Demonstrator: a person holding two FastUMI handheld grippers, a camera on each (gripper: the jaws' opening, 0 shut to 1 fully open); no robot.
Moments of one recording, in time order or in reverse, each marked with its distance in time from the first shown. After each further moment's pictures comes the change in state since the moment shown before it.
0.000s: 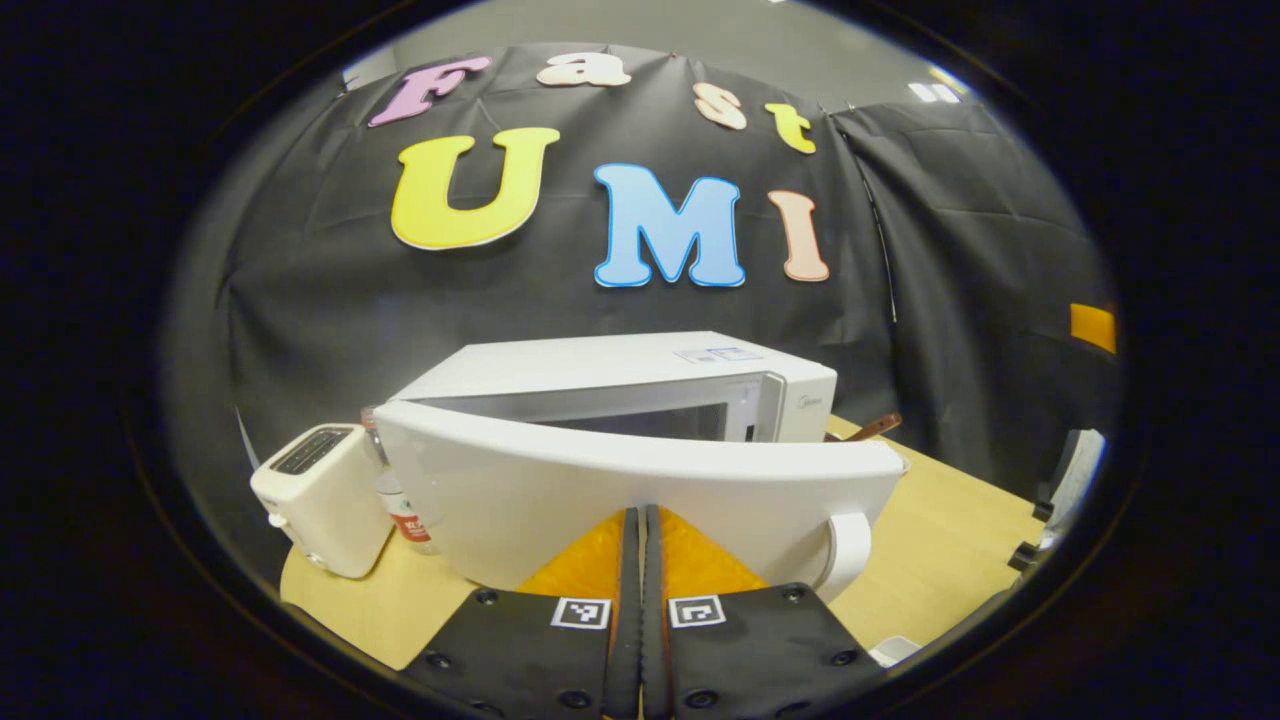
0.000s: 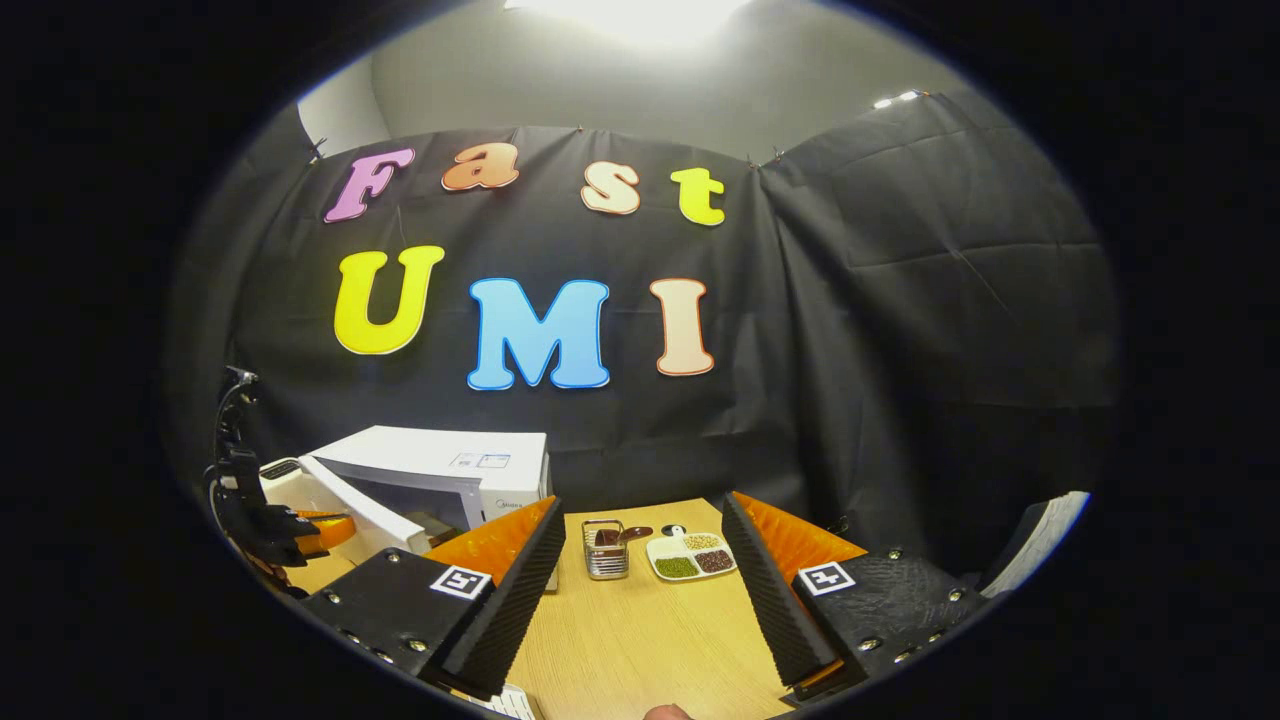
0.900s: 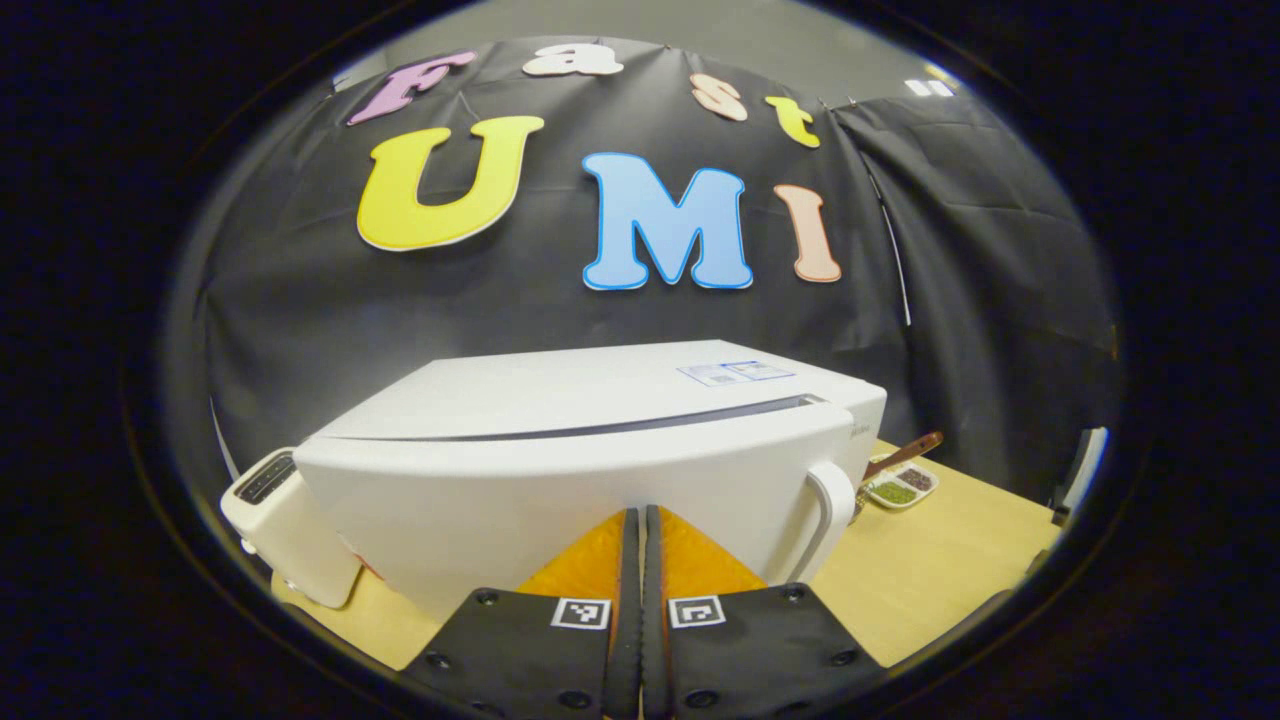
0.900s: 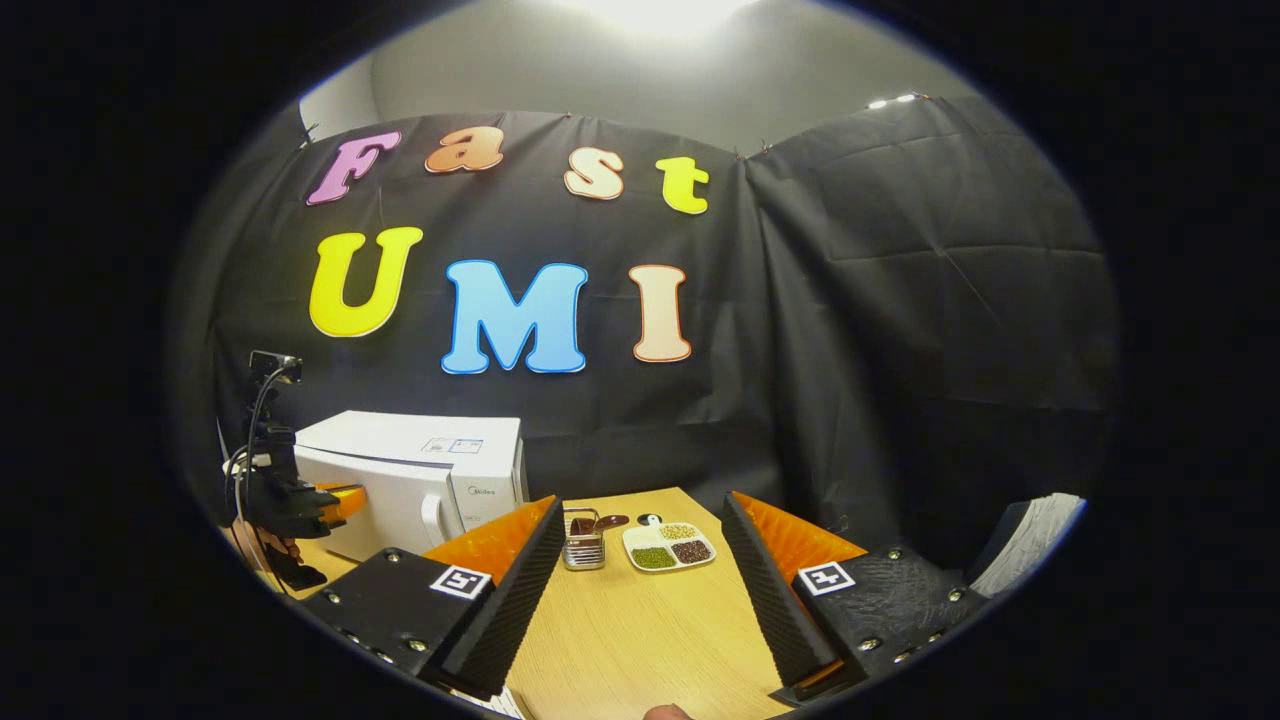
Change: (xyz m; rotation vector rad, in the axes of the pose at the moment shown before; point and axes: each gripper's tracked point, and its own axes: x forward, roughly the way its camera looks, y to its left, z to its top) left arm 0.083 0.004 0.012 0.016 -0.009 0.002; right arm 0.003 -0.010 -0.011 -0.028 0.034 -0.071
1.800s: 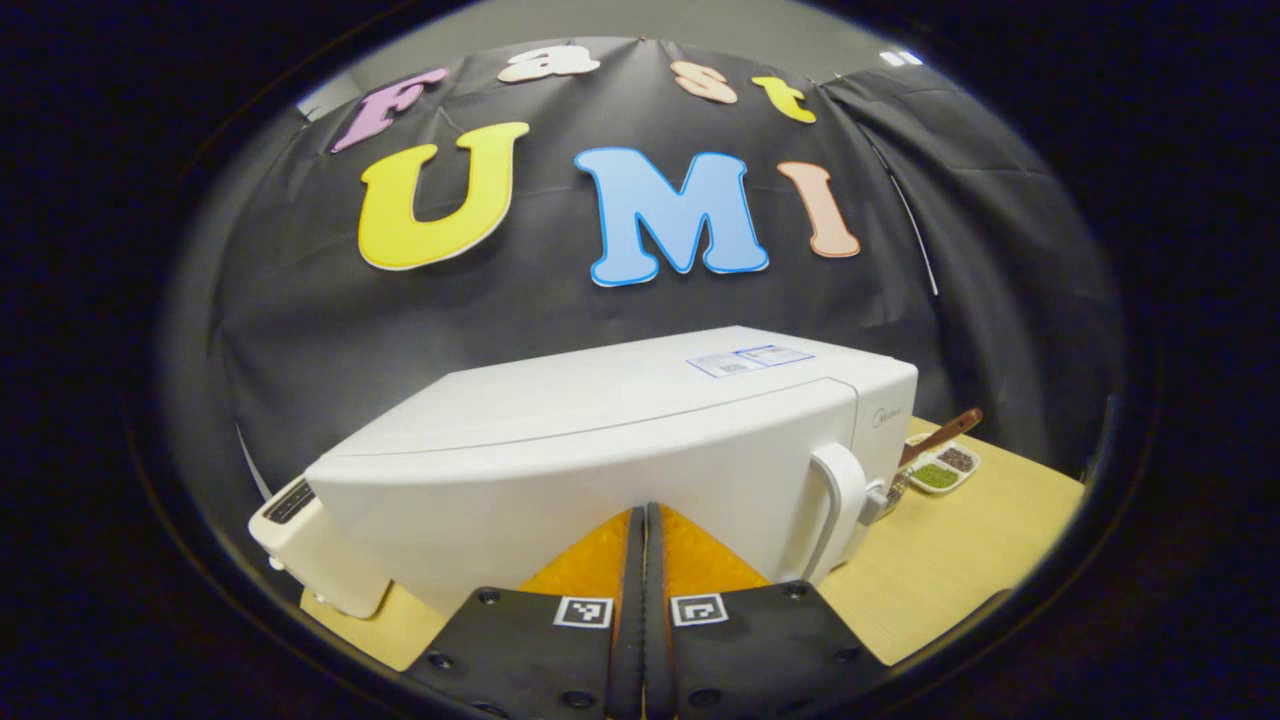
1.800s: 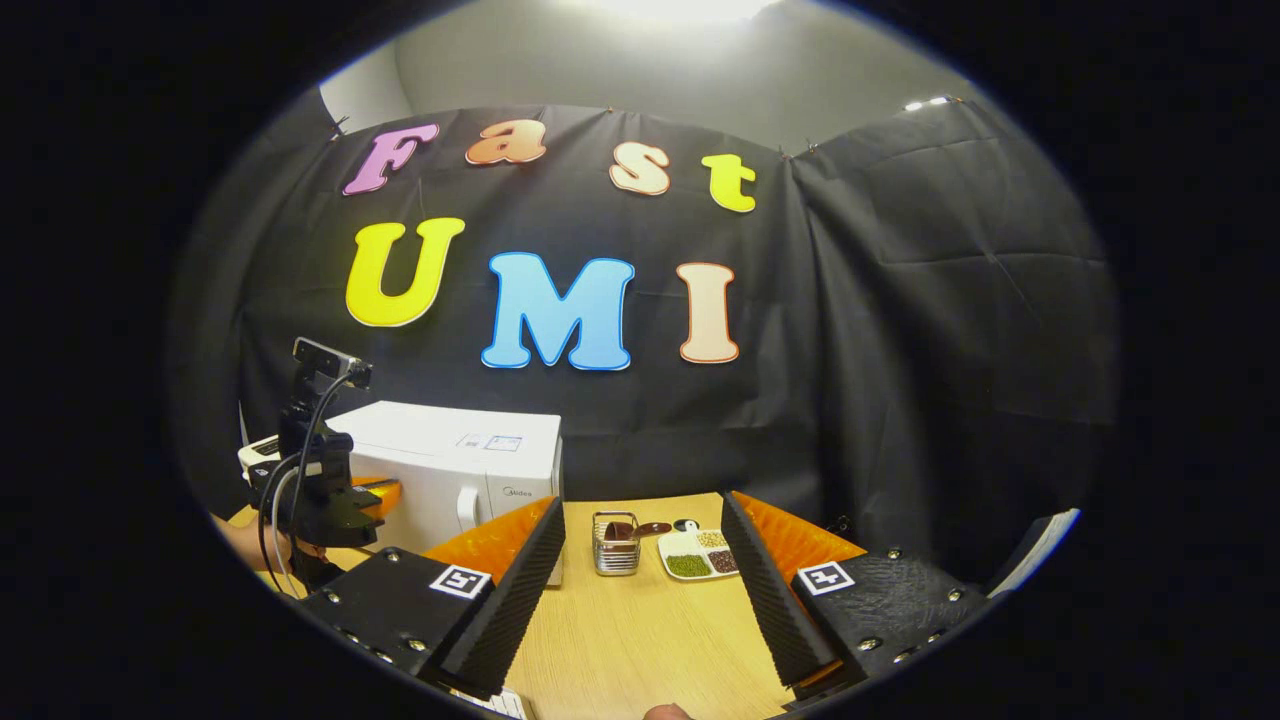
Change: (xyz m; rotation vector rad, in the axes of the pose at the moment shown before) left arm 0.003 -0.005 0.004 0.073 0.001 0.111; right arm 0.020 0.034 0.006 -0.025 -0.018 0.126
